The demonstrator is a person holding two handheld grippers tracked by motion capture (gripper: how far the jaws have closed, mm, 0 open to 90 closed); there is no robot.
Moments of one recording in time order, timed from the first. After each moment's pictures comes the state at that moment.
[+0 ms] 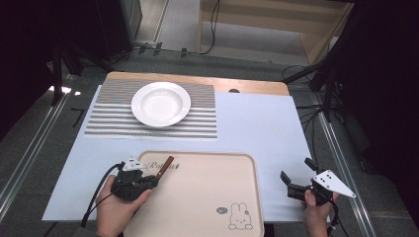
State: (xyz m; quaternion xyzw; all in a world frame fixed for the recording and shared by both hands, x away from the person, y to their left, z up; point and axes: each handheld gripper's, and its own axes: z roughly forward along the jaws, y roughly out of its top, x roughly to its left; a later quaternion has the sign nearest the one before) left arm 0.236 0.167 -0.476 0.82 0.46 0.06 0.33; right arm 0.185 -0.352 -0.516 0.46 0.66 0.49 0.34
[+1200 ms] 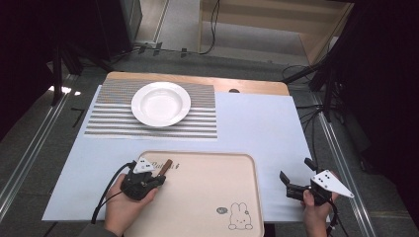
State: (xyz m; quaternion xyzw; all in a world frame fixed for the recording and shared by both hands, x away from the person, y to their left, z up) left arm 0.245 0.153 -0.490 0.85 0.40 0.07 0.34; right arm 0.185 -0.349 -0.516 0.46 0.66 0.48 0.35
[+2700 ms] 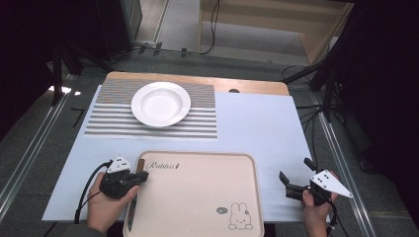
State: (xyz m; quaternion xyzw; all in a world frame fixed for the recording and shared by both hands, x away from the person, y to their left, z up) left arm 0.249 0.205 -0.492 0.82 0.41 0.09 0.38; right arm 0.186 -0.348 -0.516 0.45 0.67 0.47 0.35
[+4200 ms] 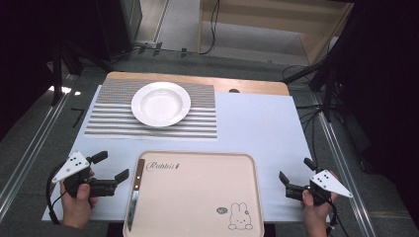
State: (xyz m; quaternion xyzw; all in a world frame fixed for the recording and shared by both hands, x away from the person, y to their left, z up) left arm 0.239 0.272 -0.459 0.74 0.38 0.17 0.53; right arm 0.186 -0.348 -0.516 0.45 0.67 0.47 0.35
